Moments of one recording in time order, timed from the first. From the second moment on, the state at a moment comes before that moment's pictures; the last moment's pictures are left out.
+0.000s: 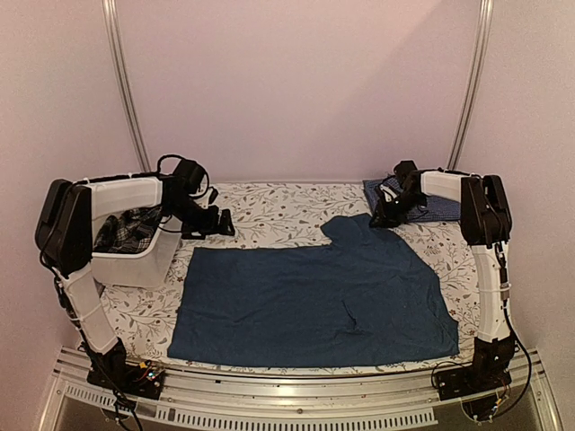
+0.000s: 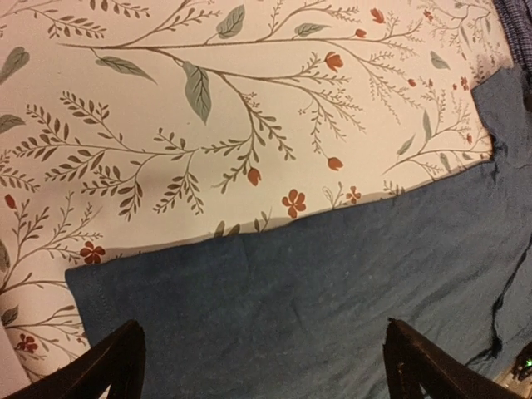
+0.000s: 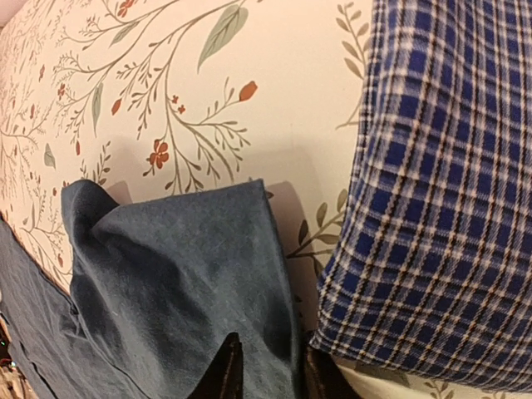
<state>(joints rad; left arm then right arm) -0.35 1.84 1.34 -0.61 0.20 -0.32 0.18 2.38 1.89 -0.69 -0.44 0.10</state>
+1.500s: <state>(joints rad) -0.28 2.14 1.56 -0.80 -0.12 0.35 0.15 2.25 1.85 -0.71 -0.43 0.13</state>
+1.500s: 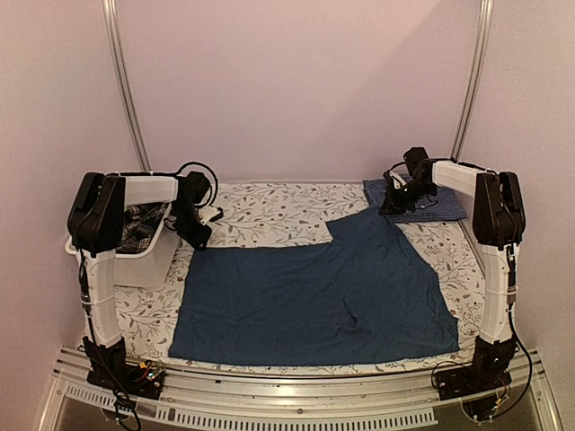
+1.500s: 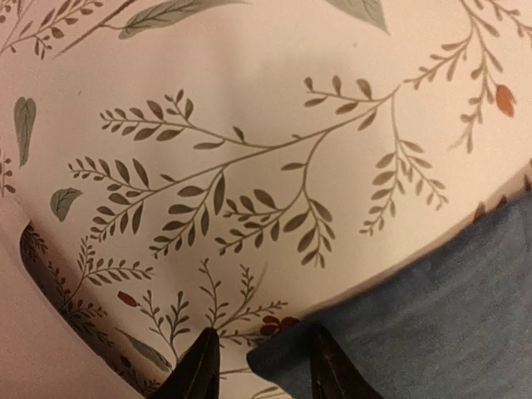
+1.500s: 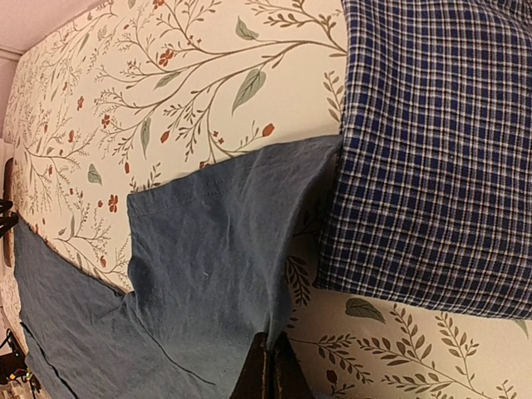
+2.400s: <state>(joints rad) -0.28 1.91 1.40 -0.68 -0.08 0.36 0.15 2.09 1.71 -0.69 -0.44 0.12</state>
